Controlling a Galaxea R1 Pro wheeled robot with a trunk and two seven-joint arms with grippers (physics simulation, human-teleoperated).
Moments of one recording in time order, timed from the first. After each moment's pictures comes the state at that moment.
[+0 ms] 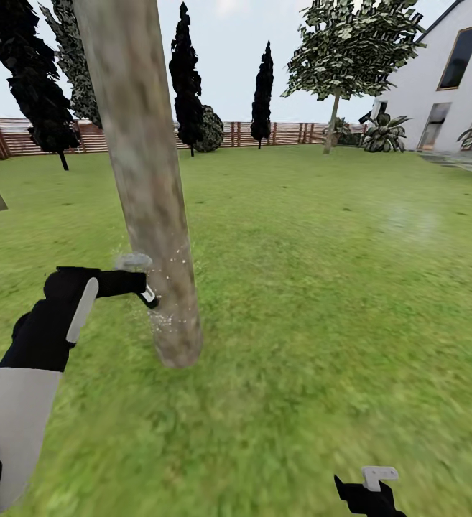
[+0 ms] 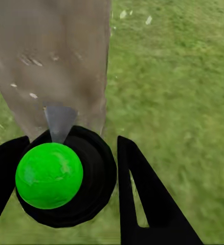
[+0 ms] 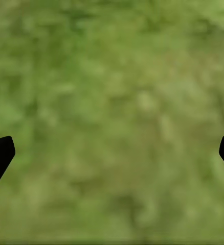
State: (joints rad) left arm -0.94 0.21 -0.07 -1.28 0.17 1.01 -0.24; right arm -0.46 -0.13 -0.26 -0.09 0.17 -0.33 0.15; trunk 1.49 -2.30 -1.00
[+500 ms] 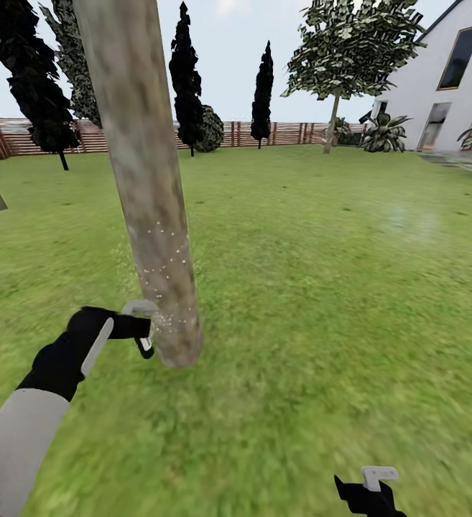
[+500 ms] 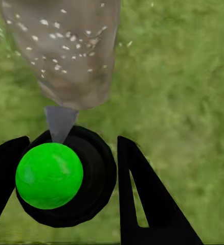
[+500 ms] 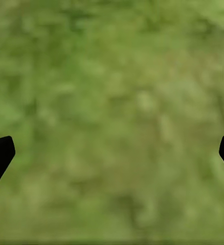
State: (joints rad) left arm -0.84 0.21 -0.14 -1.03 0.15 0.94 -0.22; right arm -0.46 -0.13 -0.26 -0.09 0.17 -0.33 0.15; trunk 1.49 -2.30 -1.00
